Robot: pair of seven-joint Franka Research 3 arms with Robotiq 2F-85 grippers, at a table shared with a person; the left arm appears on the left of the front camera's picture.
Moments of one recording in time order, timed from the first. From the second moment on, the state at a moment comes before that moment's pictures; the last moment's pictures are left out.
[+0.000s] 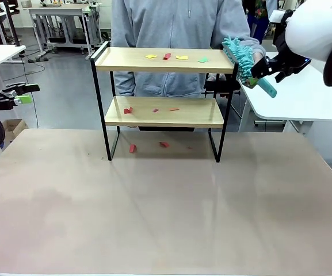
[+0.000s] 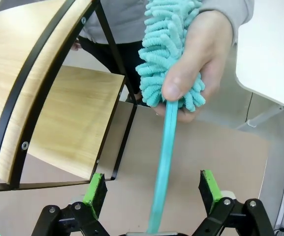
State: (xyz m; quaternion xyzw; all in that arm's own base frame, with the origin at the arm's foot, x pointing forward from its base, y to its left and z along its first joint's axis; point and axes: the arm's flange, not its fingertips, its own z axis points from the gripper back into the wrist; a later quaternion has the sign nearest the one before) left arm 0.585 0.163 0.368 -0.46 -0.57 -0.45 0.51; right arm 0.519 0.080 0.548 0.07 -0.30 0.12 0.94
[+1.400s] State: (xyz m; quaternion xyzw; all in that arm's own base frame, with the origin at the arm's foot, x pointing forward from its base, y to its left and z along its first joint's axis) left arm 0.585 0.163 0.368 -0.46 -0.57 -0.45 0.51; right arm 0.525 0.075 0.543 0.03 -0.25 0.05 0.97
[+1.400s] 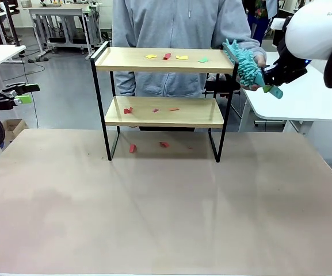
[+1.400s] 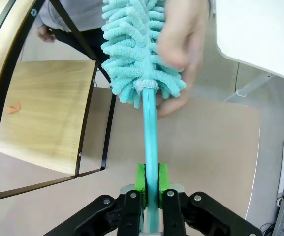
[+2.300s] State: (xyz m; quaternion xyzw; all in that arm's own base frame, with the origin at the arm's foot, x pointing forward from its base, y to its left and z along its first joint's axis) left arm 0.585 0.163 0.368 -0.46 -0.57 -0.45 0.51; right arm 0.525 0.073 0.541 0.03 -0.25 0.04 0.97
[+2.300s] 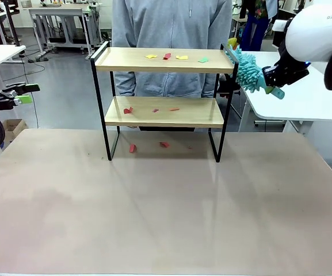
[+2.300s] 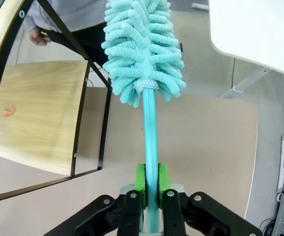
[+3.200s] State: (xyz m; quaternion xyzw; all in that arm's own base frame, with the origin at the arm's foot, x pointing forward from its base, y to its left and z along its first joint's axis) left arm 0.585 0.163 0.368 -0.46 -0.57 -0.45 0.51; right arm 0.525 0.073 0.540 0.03 -0.25 0.04 0.97
